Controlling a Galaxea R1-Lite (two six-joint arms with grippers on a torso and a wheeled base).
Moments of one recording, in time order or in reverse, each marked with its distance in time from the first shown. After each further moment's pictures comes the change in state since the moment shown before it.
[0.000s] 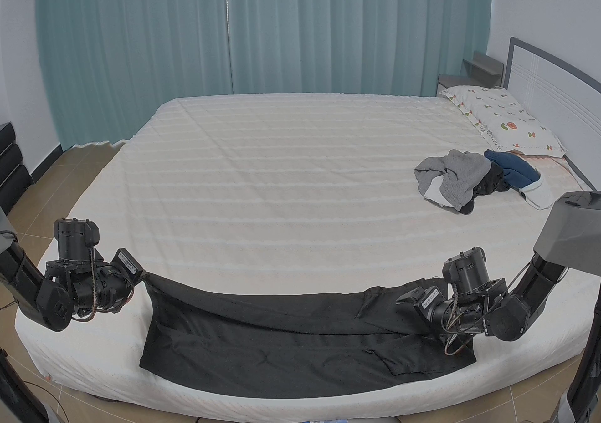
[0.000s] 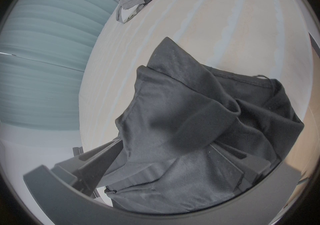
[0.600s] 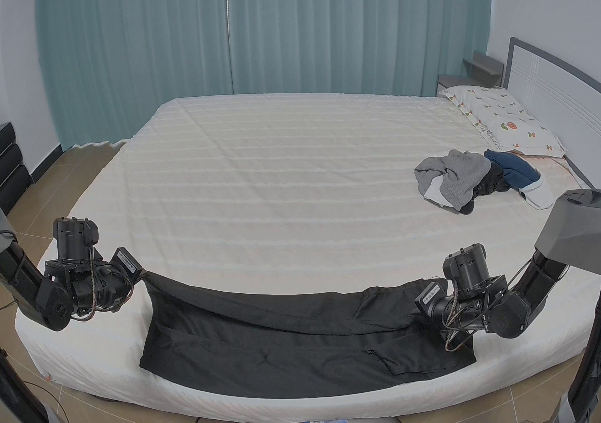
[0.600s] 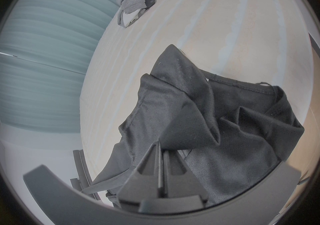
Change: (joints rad) left arm 0.002 -0.002 -0.001 0.000 0.000 0.000; right arm -0.009 -0.023 -0.006 0.011 -0.021 0.001
